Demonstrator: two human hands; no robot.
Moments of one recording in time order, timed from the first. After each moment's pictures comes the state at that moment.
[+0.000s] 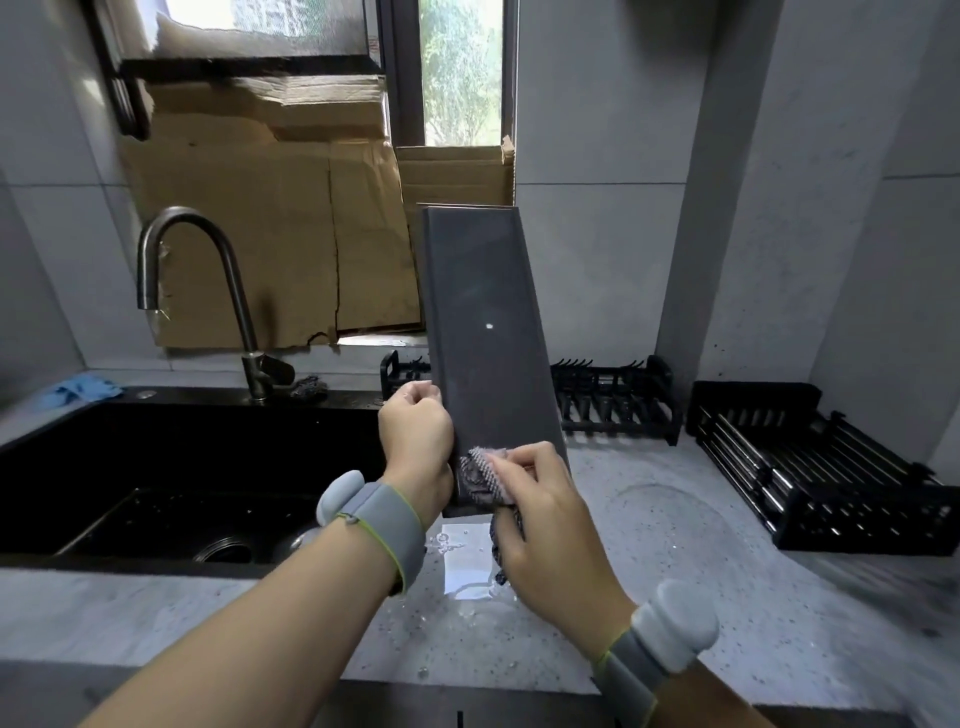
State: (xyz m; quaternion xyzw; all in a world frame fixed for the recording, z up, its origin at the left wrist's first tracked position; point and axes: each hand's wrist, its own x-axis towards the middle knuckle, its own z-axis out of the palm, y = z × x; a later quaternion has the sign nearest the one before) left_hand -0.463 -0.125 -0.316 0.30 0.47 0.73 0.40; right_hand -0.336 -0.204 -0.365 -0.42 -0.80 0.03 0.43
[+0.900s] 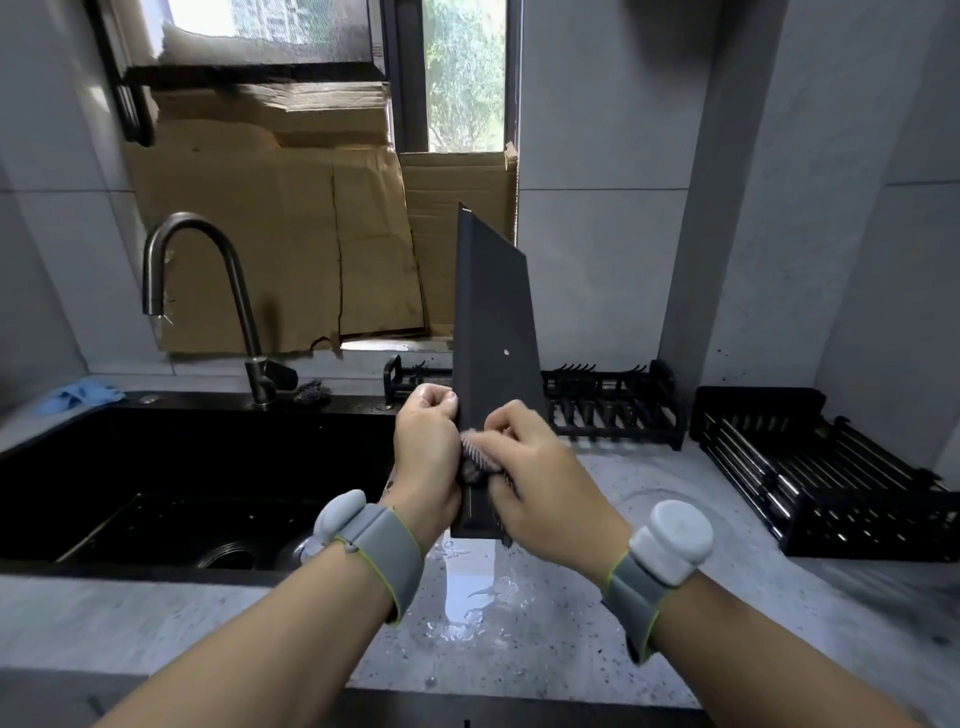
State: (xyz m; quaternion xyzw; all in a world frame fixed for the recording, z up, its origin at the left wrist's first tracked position) left_hand -0.464 -0.143 -0.313 0.36 0.43 0.70 0.45; right_hand -0.339 -0.173 -0.323 -0.35 -0.87 0.00 0.36
